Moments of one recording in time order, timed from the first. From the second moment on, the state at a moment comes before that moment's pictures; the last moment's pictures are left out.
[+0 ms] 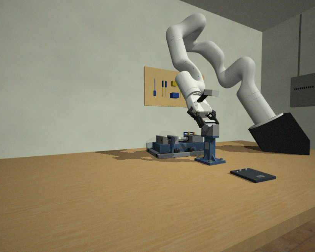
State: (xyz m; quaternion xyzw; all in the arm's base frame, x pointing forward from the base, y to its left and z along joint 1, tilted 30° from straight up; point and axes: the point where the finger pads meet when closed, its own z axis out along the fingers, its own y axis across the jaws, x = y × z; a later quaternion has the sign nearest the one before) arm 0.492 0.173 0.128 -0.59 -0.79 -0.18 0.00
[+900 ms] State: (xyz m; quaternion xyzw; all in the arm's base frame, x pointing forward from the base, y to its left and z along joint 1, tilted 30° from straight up) arm 0.491 0.174 0.128 -0.60 -0.79 -0.15 -0.05
